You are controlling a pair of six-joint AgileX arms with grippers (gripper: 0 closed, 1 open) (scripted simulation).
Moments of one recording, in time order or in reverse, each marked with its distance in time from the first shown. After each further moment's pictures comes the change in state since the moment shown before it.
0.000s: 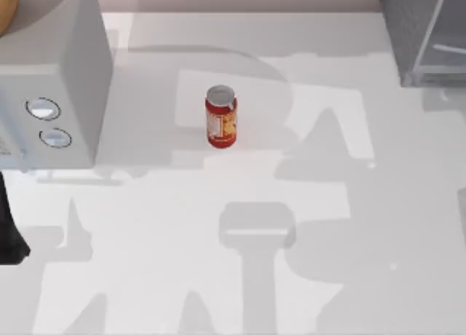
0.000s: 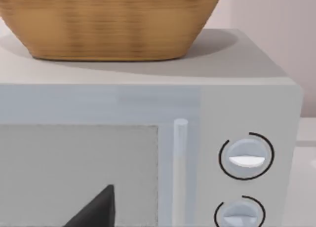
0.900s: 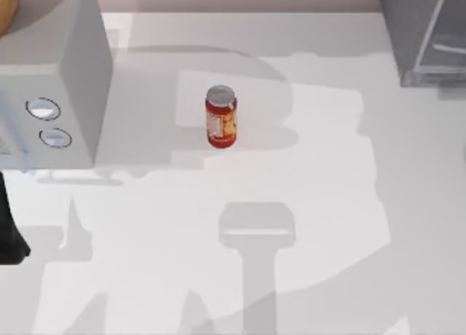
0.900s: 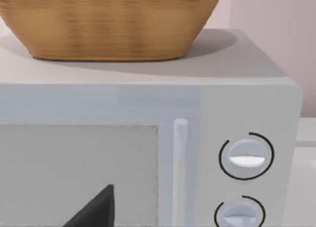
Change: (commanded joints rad) left arm 0.000 0.000 0.000 0.000 0.000 0.000; right arm -0.043 0.457 0.222 0.246 -0.032 -0.003
